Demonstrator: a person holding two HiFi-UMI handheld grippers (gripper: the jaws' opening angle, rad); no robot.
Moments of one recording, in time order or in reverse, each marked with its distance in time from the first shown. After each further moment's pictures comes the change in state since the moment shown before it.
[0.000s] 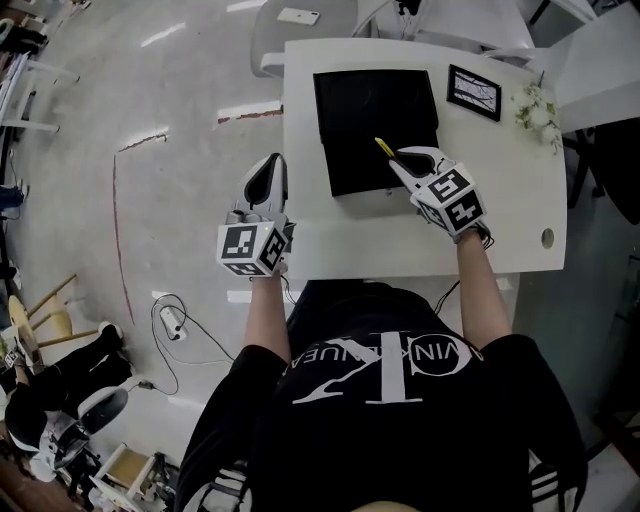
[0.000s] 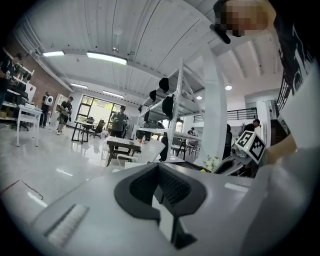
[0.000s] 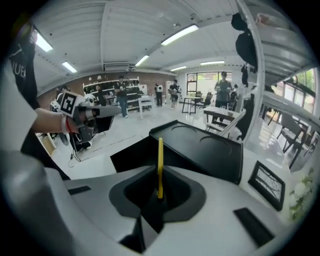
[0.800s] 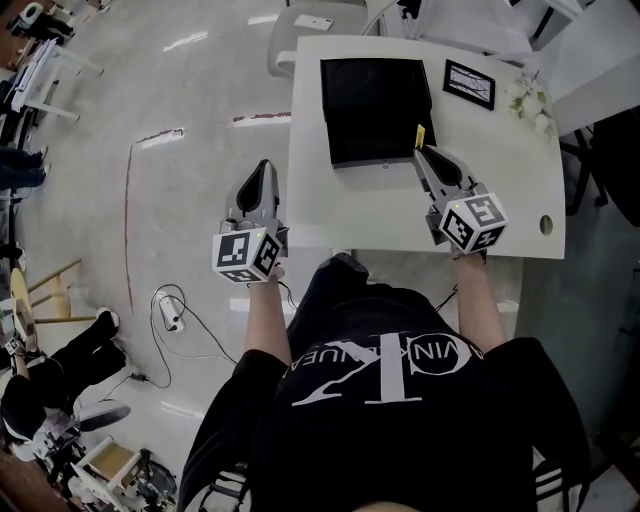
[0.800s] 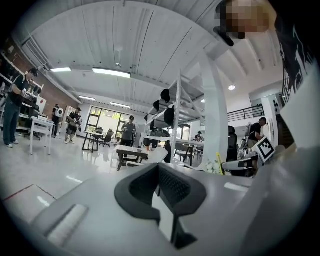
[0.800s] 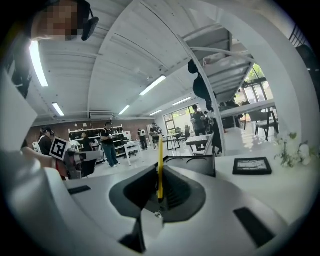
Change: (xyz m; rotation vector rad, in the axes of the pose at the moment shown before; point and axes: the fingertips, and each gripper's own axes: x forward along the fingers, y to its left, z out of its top) left arm -0.096 -0.030 0.014 0.034 -0.087 0.110; right arm -0.109 0.022 0.005 0.266 -0.553 -0.146
